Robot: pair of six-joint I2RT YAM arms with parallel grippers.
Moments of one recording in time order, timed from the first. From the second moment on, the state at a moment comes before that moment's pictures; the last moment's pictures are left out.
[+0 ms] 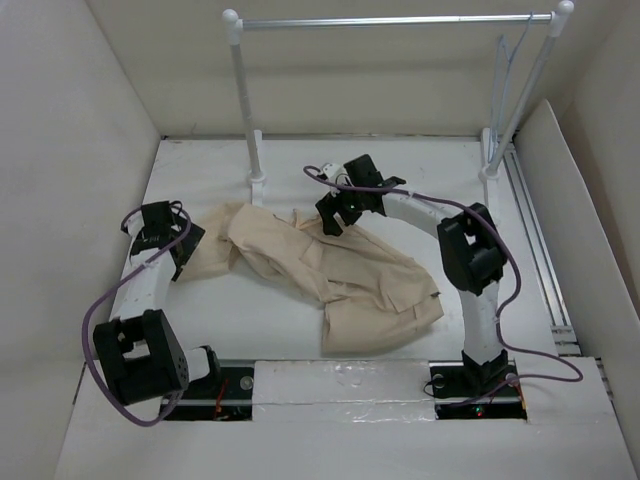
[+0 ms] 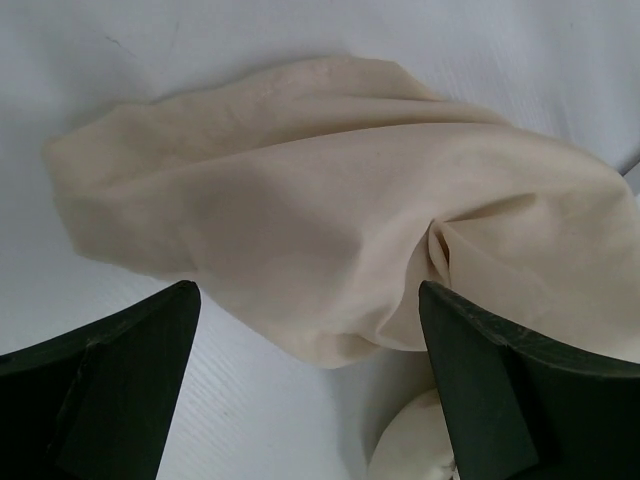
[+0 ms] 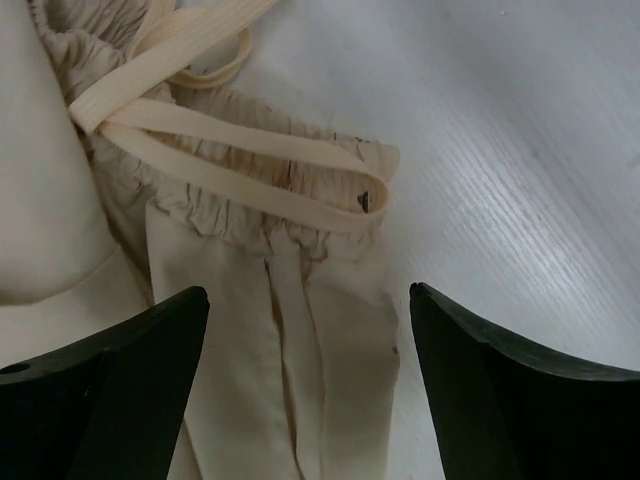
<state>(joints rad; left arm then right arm) 0.23 1.23 0.79 -0.49 -0.16 -0.81 0.55 2.08 1.59 -0.38 -0.35 -0.21</state>
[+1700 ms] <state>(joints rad) 0.36 1.08 0.75 -0.46 -0.03 -0.85 0.22 0.87 1.00 -0.84 0.05 0.00</state>
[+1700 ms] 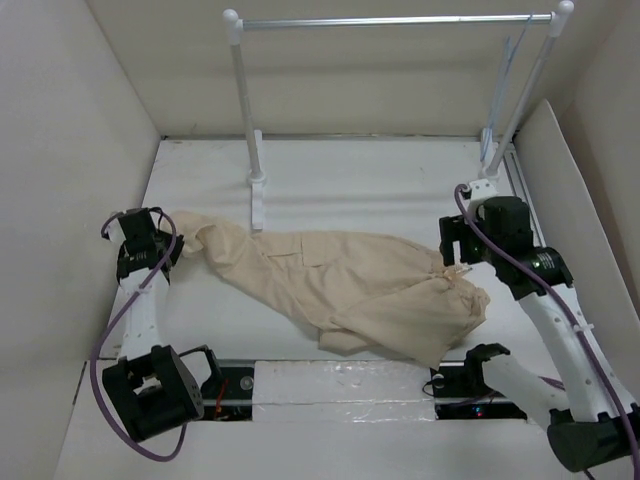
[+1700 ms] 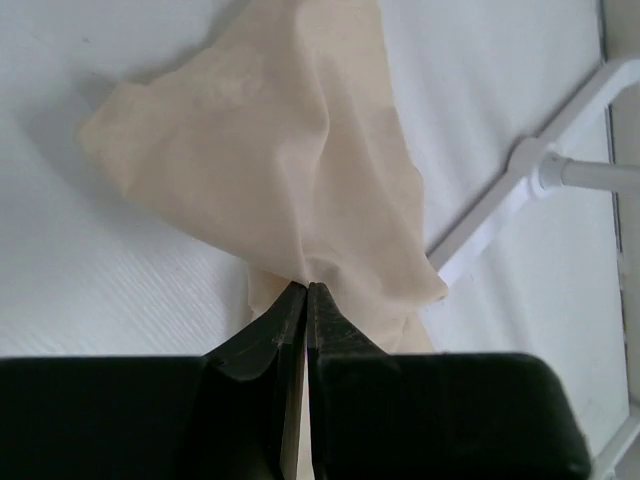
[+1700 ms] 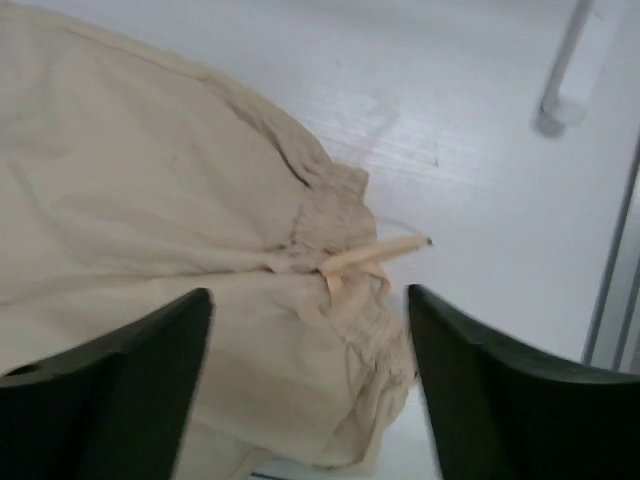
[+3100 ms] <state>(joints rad) 0.30 1.06 0.78 -0.38 0.12 -0.87 0.03 1.46 0.75 -0.24 -0.19 0.20</state>
